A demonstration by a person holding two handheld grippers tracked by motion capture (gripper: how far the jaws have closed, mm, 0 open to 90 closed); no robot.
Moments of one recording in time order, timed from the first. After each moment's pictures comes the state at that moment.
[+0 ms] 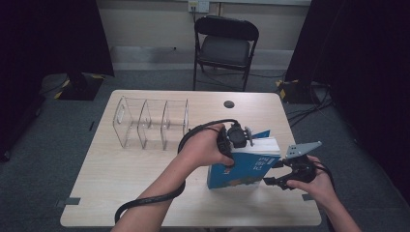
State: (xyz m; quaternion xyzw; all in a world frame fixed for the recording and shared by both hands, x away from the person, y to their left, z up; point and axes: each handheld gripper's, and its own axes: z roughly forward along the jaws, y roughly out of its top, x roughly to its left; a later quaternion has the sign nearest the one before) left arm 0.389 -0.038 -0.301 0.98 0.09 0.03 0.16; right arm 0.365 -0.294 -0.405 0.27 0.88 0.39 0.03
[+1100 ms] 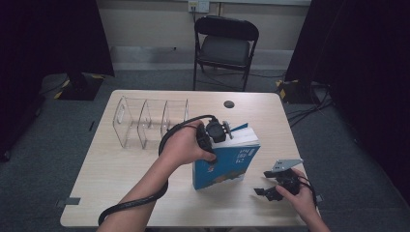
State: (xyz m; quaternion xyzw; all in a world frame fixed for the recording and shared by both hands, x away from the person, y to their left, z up) left arm 0.395 0.010 -0.299 0.98 0.15 0.02 0.16; right arm 0.359 -0.280 -0.482 0.31 0.88 0.35 0.07
